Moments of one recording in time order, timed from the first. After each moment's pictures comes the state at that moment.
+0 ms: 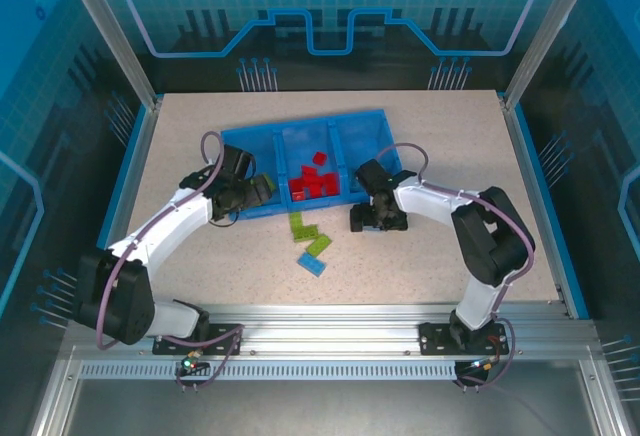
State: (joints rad) left arm -0.29 1.37 0.96 -0.68 -0.14 -0.74; right arm 0.56 1.78 1.09 -0.70 0.04 0.54
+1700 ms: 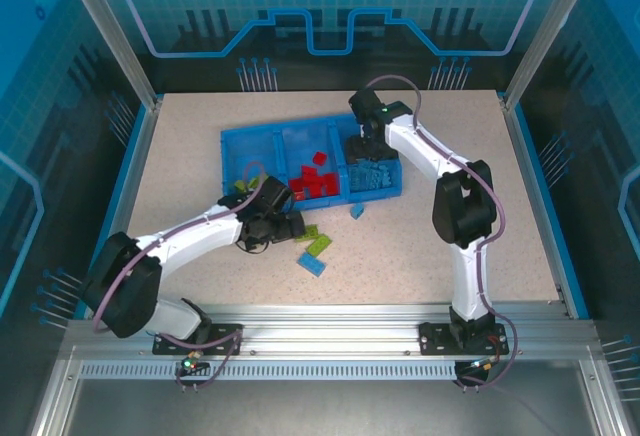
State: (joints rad) left arm -0.60 1.44 0.86 -0.64 -0.04 -0.90; right arm 0.44 2.11 1.88 -1.01 0.12 0.31
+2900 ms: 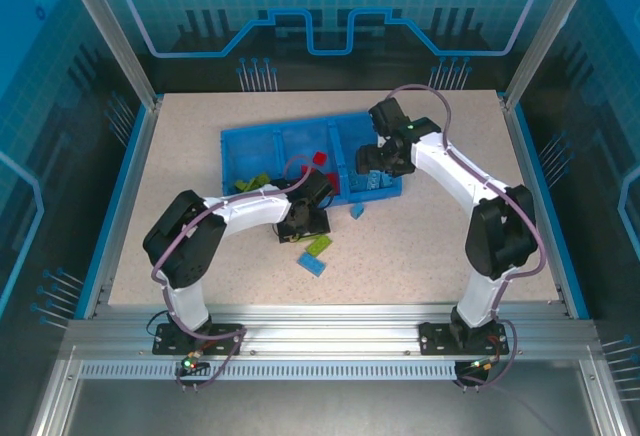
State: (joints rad) left arm -0.69 1.82 1.14 -0.68 -0.05 -0.95; right arm 0.42 1.79 1.55 -0.90 0.07 0.37
